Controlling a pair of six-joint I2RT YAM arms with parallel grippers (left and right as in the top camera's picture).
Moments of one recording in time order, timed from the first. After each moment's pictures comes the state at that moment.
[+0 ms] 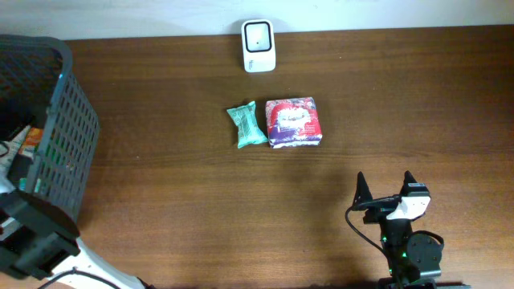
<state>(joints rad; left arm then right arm) 0.68 2.05 2.06 -1.23 0.04 -0.16 0.07 0.01 0.01 -0.07 0.04 0.11</state>
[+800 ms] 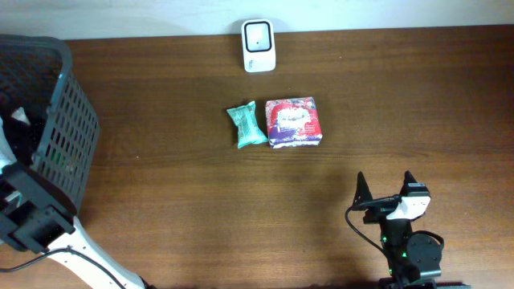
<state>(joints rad) 0.65 2.29 2.12 -1.40 0.12 -0.07 0.07 0.01 0.01 -0.07 0.04 0.11</state>
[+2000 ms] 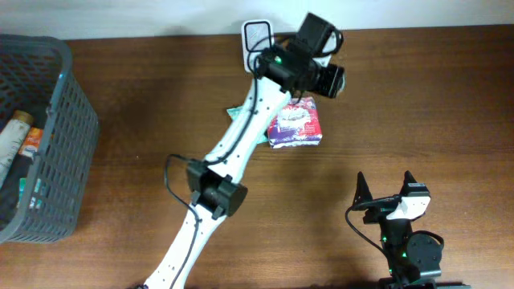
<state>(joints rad) -0.64 2.69 3.01 -1.21 0.20 -0.22 0.07 0.01 0.01 -0.07 0.04 0.11</state>
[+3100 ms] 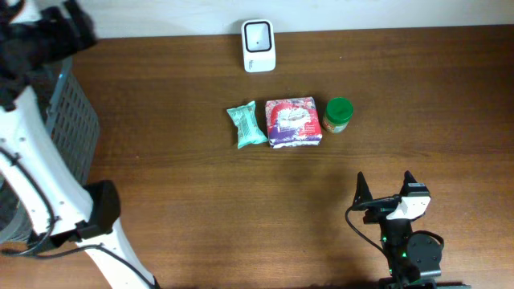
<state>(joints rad) 0.25 2.16 3.14 -1.69 0.14 -0.20 0.07 0.01 0.01 -0.07 0.04 0.11</state>
